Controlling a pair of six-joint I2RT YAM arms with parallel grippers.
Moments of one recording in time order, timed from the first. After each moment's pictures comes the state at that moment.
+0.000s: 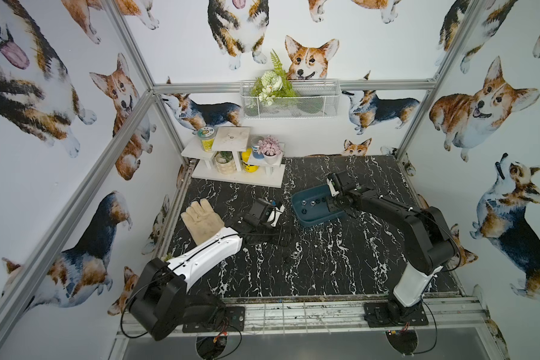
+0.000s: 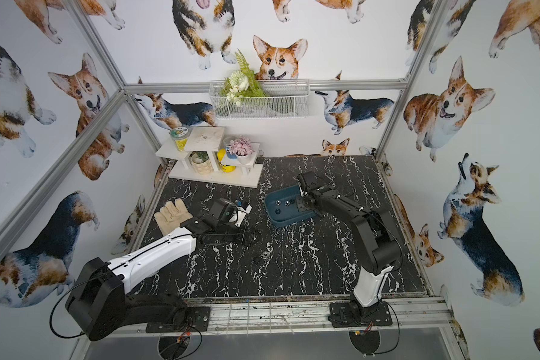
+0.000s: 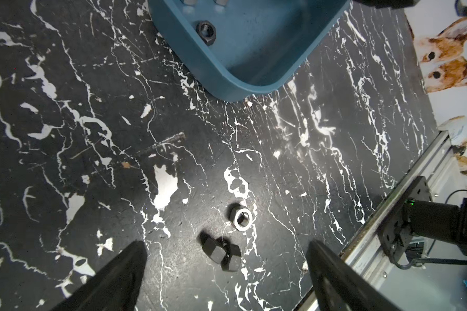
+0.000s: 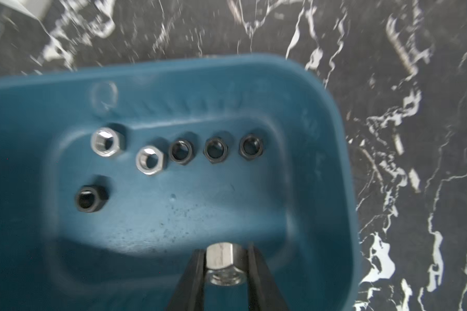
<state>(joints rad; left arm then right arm) -0.58 1.34 0.84 -0.46 0.29 -0.34 0.39 1.78 1.24 -0.50 0.14 0.15</state>
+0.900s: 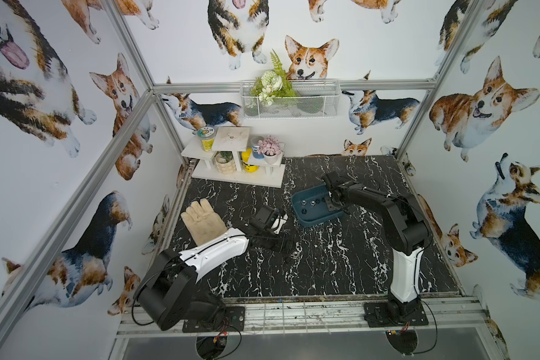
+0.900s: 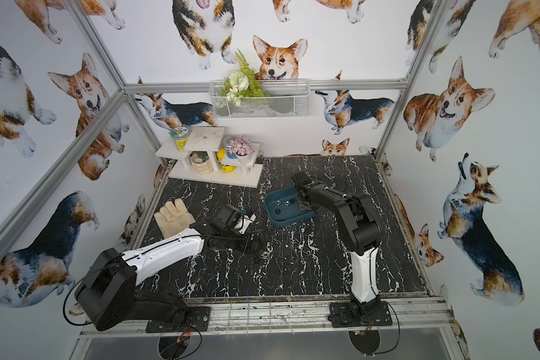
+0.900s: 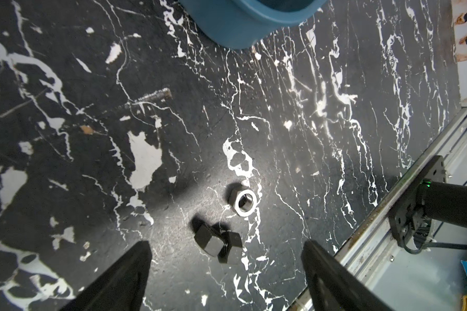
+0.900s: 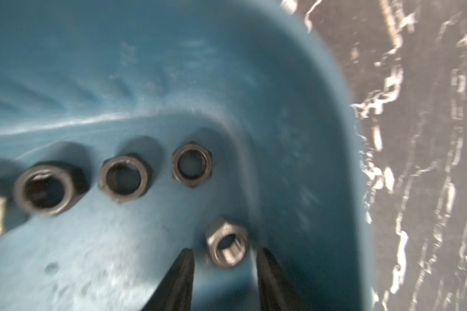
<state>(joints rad) -0.63 1.41 0.81 -0.45 0.32 -0.37 0.38 1.98 1.38 -0.59 0.35 0.14</state>
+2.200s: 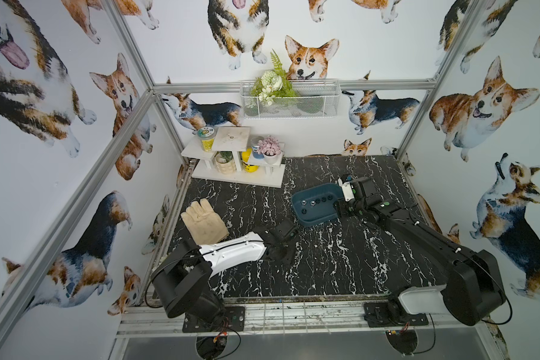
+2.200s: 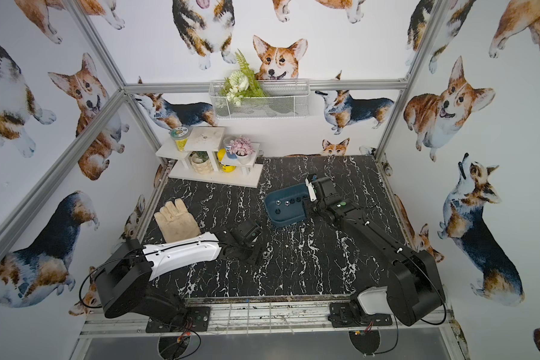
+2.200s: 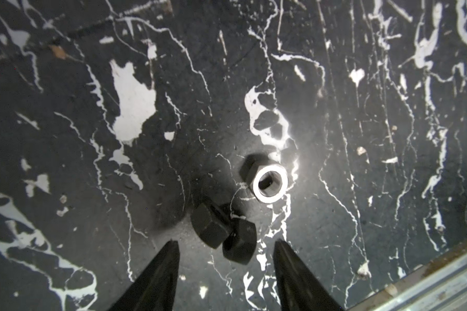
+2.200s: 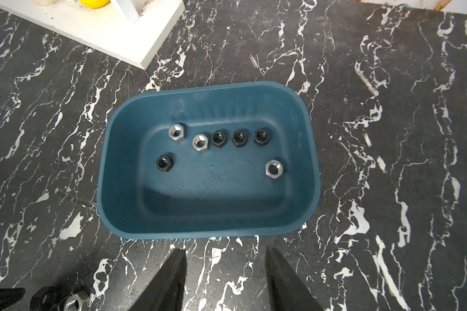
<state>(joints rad) -0.85 1.53 0.86 -0.57 0.03 -0.57 0.38 1.34 1.00 -0.46 0.02 0.15</state>
